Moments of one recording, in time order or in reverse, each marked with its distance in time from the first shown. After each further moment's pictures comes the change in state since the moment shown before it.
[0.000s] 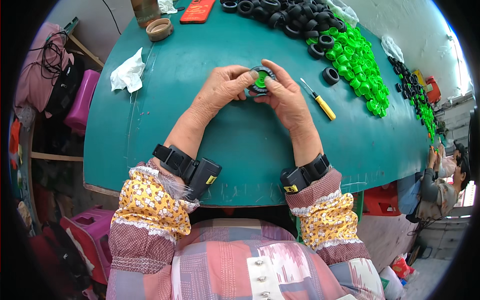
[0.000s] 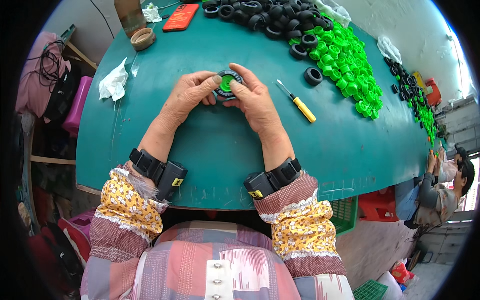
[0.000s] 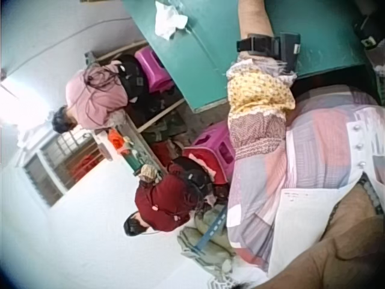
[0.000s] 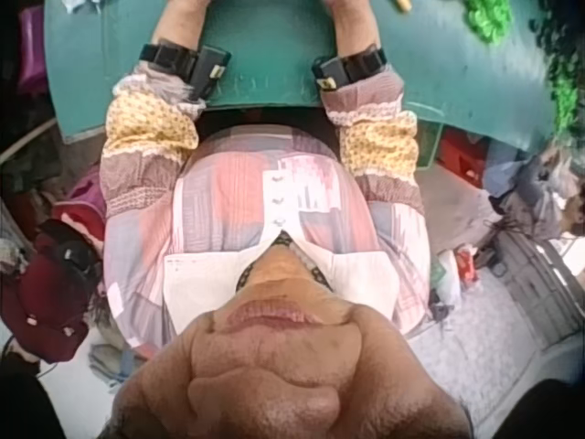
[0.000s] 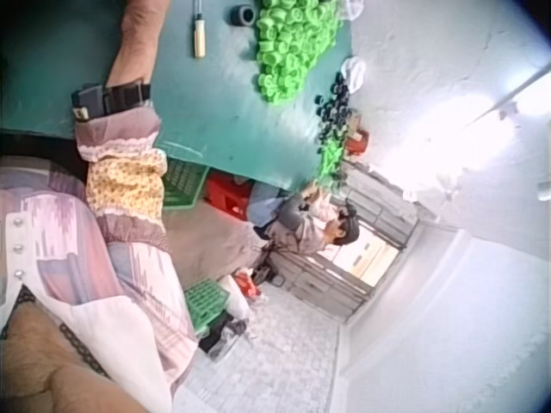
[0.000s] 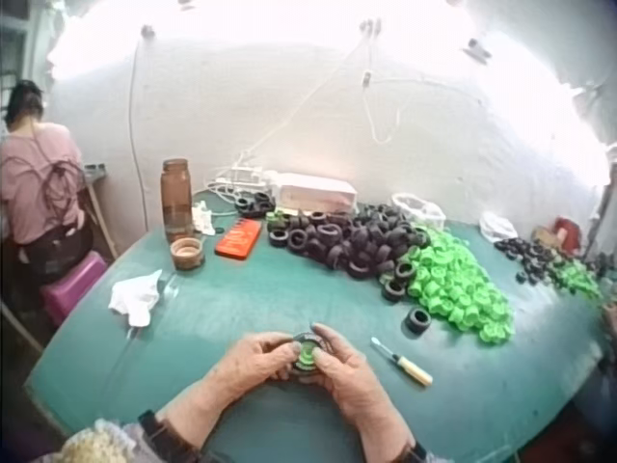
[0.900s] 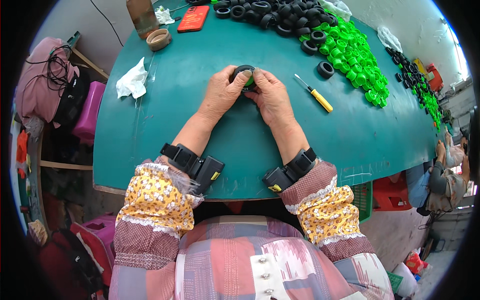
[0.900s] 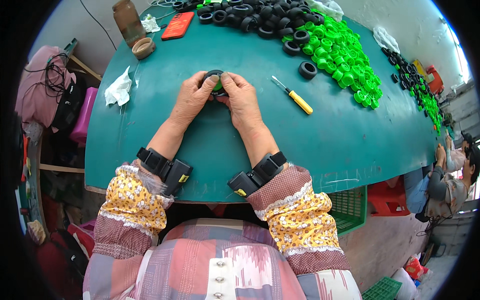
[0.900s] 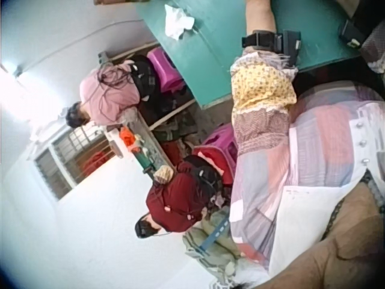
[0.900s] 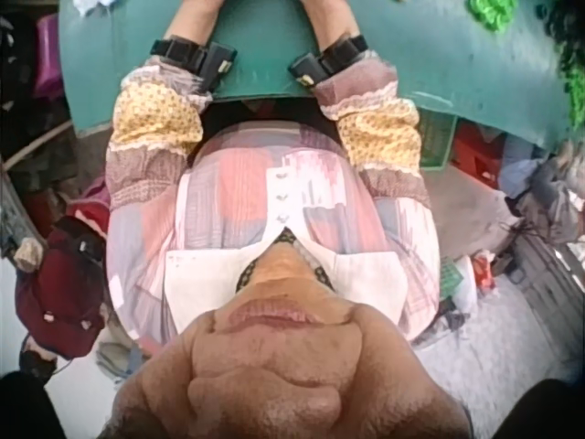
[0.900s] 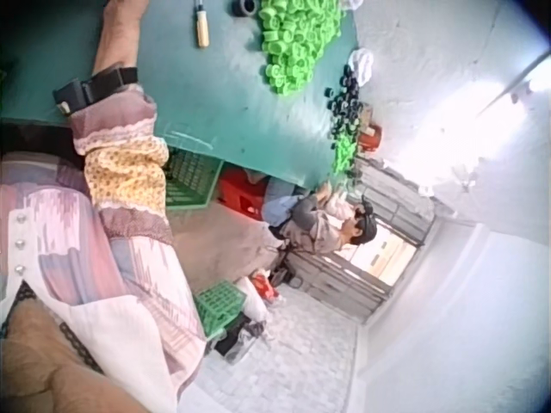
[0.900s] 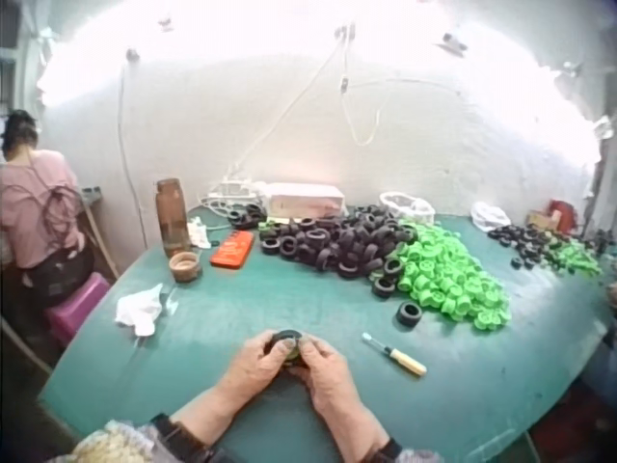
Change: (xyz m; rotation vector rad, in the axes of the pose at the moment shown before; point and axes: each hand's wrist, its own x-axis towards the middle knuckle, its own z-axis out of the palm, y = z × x) left_hand 0.008 -0.027 0.015 0.143 0.179 0.237; right_hand 0.005 0.020 0.017 0.166 0.178 -0.030
